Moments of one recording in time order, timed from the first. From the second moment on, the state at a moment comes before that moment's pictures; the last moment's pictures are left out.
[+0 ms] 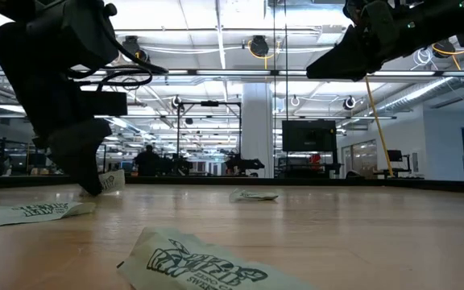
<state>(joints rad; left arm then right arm) -0.32 1.57 0.68 -0.53 -0.44 -0.99 0.14 1.02 0.45 0.26 0.41 0.04</state>
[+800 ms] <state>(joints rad) -0.70 1.34 1.07 -1.05 0.19 -1.24 0.14 1.02 0.45 0.37 0.42 -0.10</state>
